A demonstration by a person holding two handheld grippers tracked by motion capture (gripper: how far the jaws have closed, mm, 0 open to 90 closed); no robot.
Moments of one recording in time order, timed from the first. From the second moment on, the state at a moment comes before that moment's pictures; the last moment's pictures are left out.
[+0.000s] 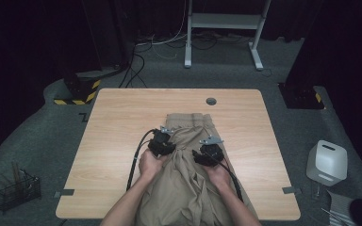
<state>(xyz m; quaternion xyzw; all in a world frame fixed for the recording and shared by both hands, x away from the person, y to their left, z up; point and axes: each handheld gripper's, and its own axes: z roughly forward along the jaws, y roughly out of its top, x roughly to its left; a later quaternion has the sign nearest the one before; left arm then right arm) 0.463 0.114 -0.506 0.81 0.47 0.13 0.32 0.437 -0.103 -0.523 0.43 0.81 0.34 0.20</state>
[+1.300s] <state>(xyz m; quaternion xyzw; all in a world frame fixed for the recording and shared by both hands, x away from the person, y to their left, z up) 0.434 0.065 -0.469 0.83 0.39 0.05 0.38 0.402 -0.148 -0.520 0.44 0.81 0.34 0.19</state>
